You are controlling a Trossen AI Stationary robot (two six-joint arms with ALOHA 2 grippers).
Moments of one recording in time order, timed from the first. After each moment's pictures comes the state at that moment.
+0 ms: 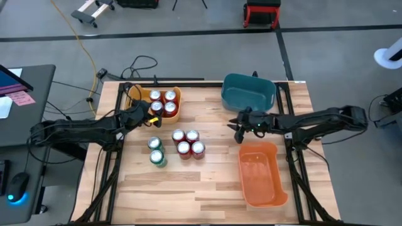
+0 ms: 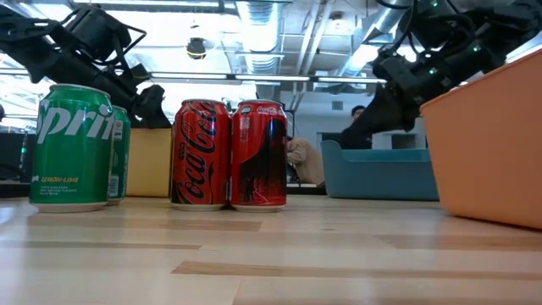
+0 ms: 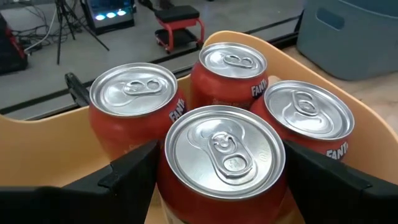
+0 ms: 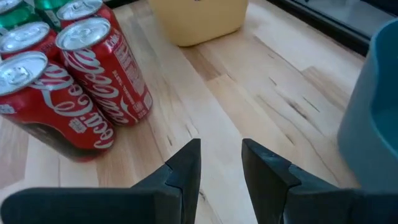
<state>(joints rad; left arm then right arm) 0.33 0.81 0.27 0.12 -0.57 -0.31 -0.12 1.16 0.46 0.18 0.21 0.28</state>
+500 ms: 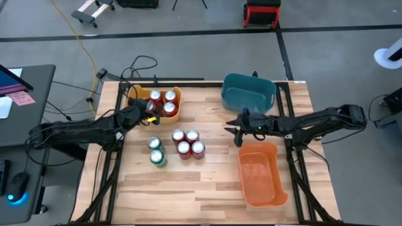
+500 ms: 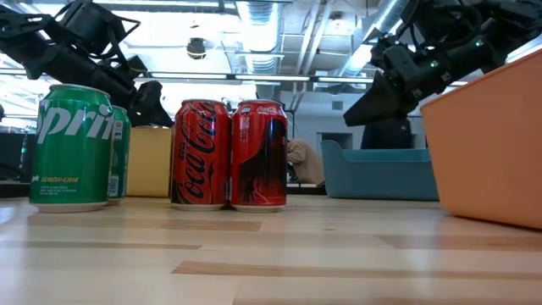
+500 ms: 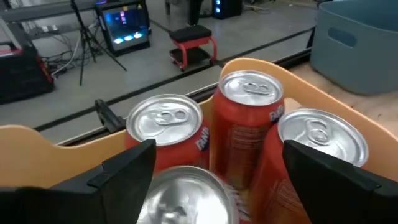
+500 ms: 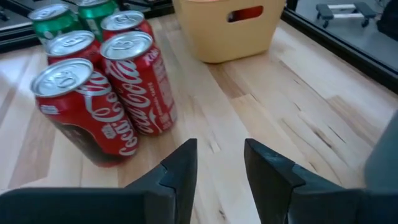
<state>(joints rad) 0.34 0.74 0.27 0.11 -0.64 -0.23 -0.06 1.18 0.46 0.27 0.21 0.20</state>
